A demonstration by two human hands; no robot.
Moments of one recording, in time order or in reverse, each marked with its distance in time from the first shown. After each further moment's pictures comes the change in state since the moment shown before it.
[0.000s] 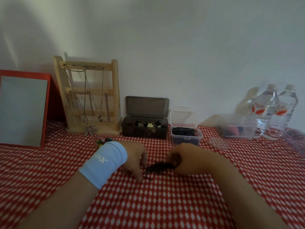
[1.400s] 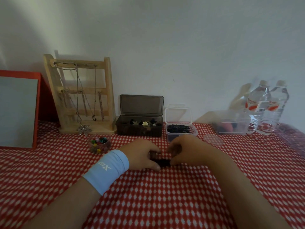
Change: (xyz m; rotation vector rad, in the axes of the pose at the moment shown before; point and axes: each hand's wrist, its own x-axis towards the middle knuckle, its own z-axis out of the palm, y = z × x) left_hand 0.018 0.016 0.020 -0.076 0.314 0.309; right_hand -0.004 0.011 -0.008 0.115 0.137 0.063
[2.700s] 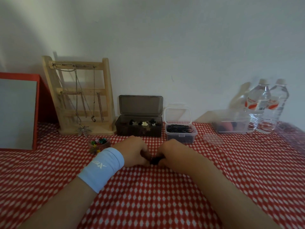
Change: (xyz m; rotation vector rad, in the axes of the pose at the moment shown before) left_hand -0.003 -0.012 -0.007 0.014 -0.006 -0.157; right_hand 0.042 -0.040 0.029 -0.376 -0.259 0.183
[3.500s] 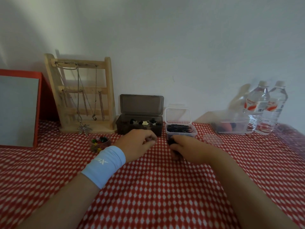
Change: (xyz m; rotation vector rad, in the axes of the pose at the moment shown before) left_hand 0.010 -0.004 0.004 -0.187 0.288 0.080; right_hand -0.040 0.046 -0.006 0.393 0.213 -0.136
